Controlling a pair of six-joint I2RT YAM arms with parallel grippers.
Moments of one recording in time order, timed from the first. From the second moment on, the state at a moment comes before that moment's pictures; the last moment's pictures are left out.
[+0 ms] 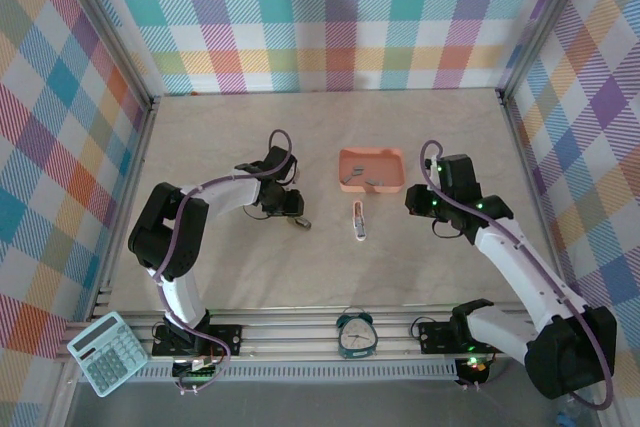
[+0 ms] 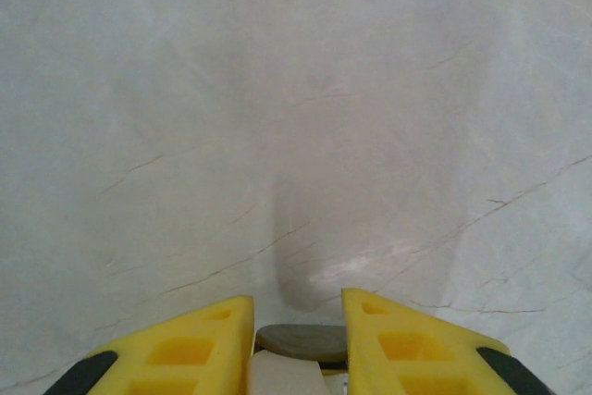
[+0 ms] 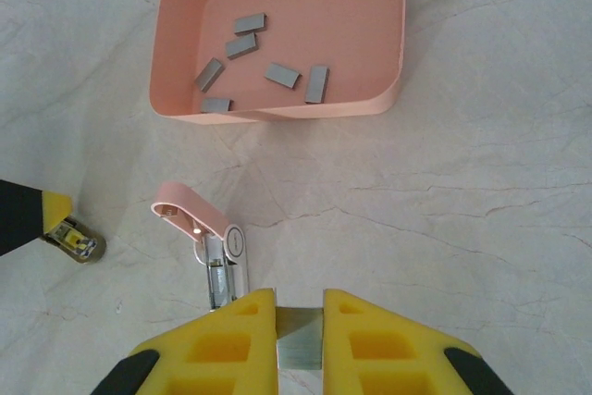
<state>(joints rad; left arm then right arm) -0.50 1.81 1.12 -0.52 0.18 -0.37 0.30 1.05 0.82 -0.60 -0.15 0.41</state>
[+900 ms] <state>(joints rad) -0.57 1.91 1.18 -0.46 0.66 0.54 0.30 0.98 0.79 -0.60 -0.13 0.41</state>
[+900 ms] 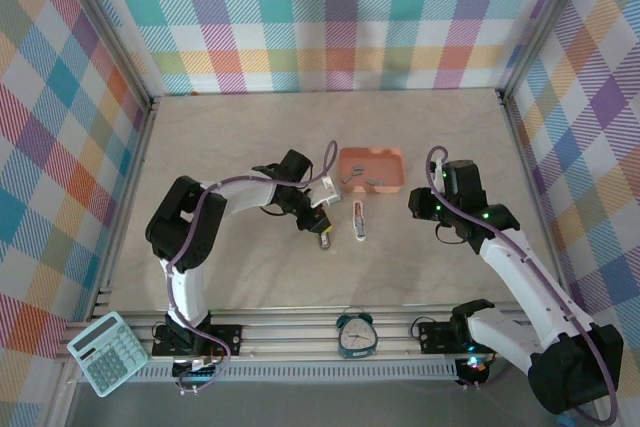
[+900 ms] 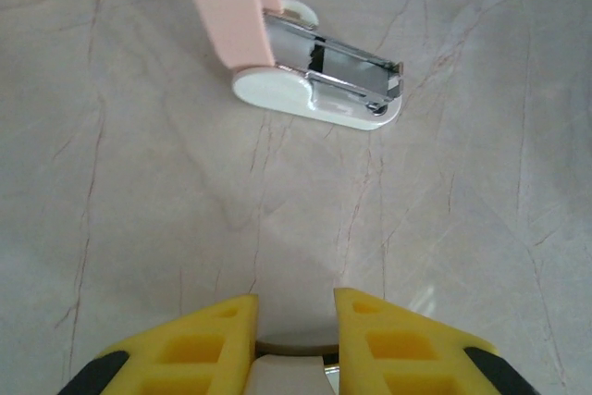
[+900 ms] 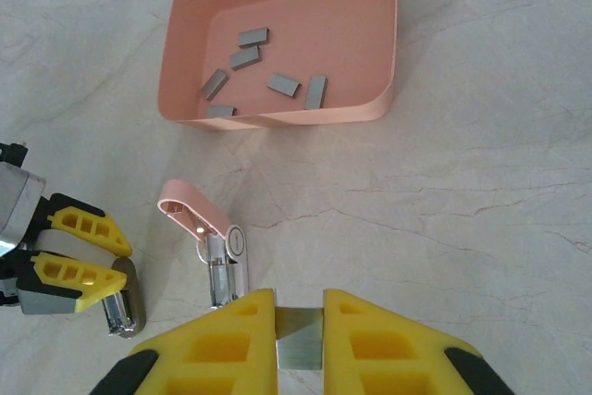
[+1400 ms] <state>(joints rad) -0.57 1.96 1.17 -0.41 0.63 0.54 0.30 0.98 0.79 -0.60 -0.13 0.41</state>
